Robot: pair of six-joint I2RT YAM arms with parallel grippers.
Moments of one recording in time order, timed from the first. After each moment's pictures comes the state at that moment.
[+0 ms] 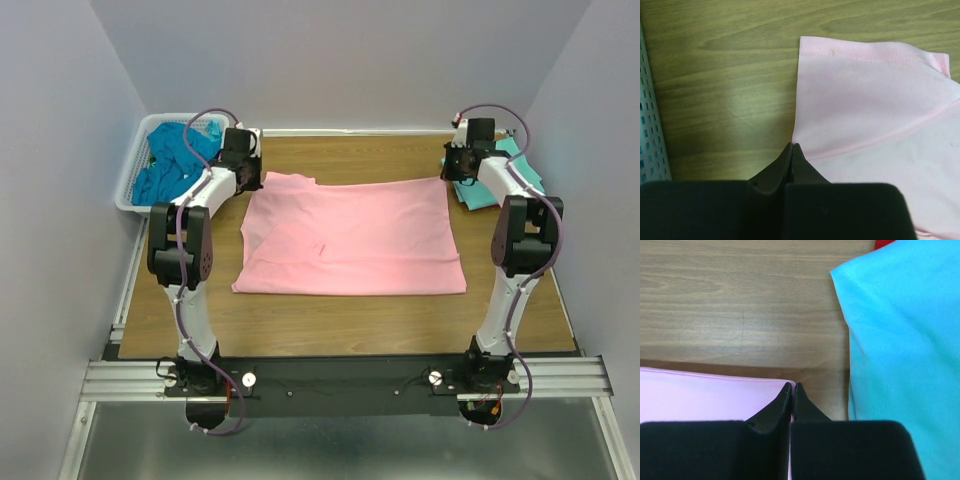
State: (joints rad) left arm -0.14 2.02 1.56 -0.33 0.03 -0.07; right arm -0.04 2.12 1.69 -0.38 -0.17 -0.04
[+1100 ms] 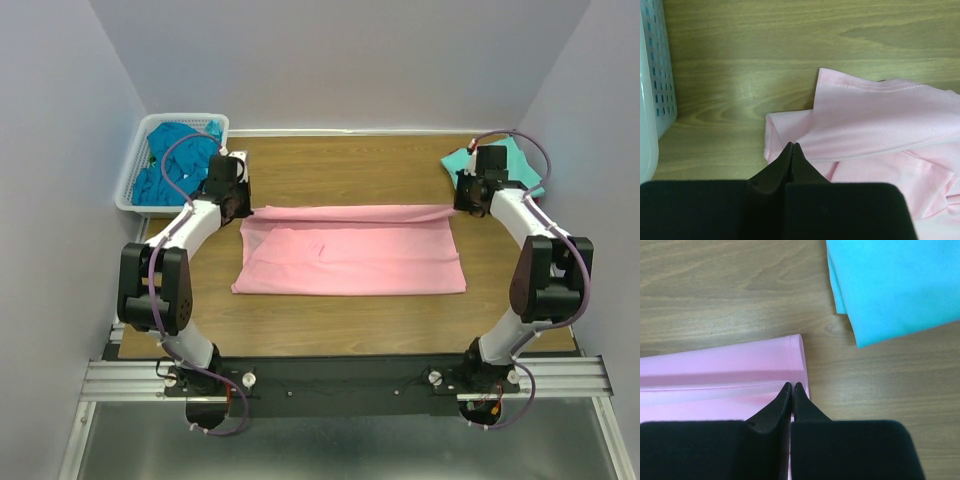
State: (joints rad) left arm -0.13 1.66 1.15 -0.29 0.03 -0.13; right arm -0.04 1.70 1.23 -0.38 -0.04 0.05
